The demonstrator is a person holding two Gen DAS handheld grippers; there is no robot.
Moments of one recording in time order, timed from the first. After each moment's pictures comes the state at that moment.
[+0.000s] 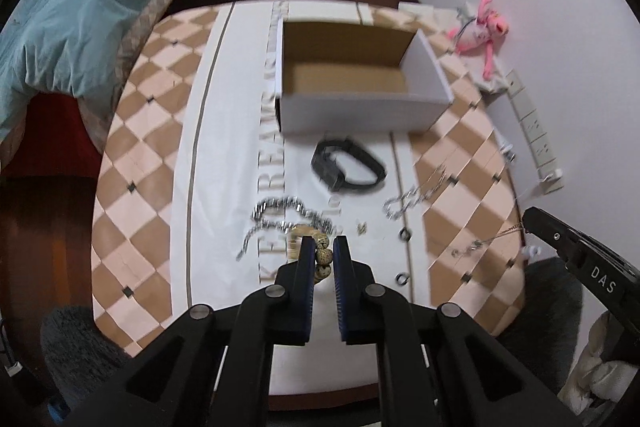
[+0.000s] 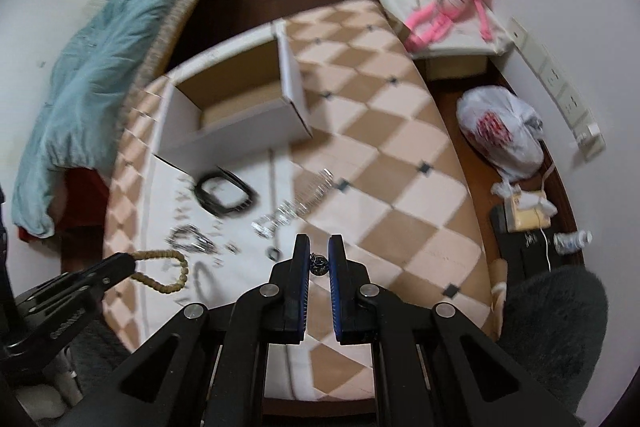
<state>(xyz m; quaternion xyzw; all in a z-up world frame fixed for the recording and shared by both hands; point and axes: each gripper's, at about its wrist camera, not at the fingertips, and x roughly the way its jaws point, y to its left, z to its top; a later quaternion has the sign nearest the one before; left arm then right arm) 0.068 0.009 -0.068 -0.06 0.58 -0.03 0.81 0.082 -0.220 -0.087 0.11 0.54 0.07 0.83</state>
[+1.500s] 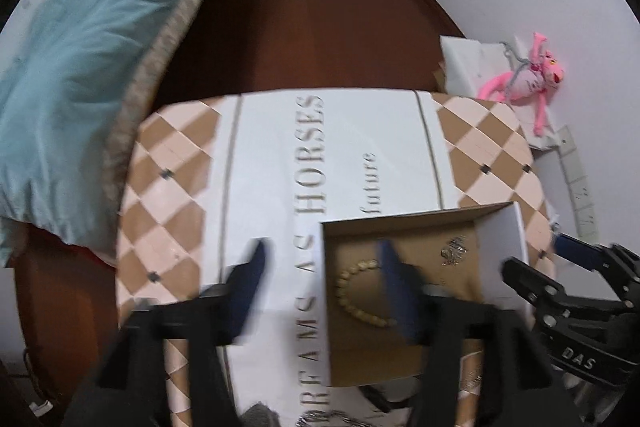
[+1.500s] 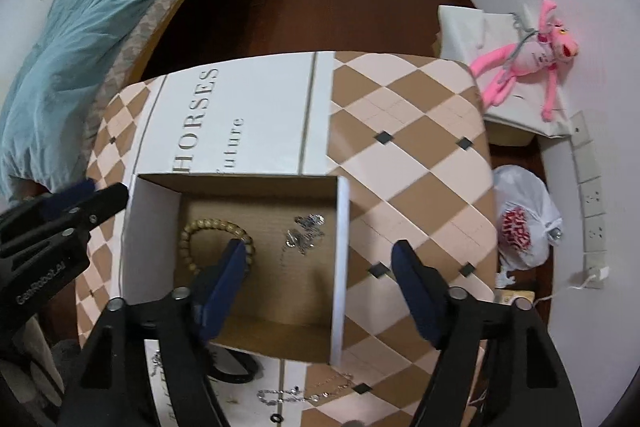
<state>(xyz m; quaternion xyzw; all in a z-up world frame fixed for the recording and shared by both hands) 0.266 0.038 -0.080 -0.02 0.56 0.02 0.83 0.302 -0.151 -0.123 -0.02 0.60 0.09 0.79</state>
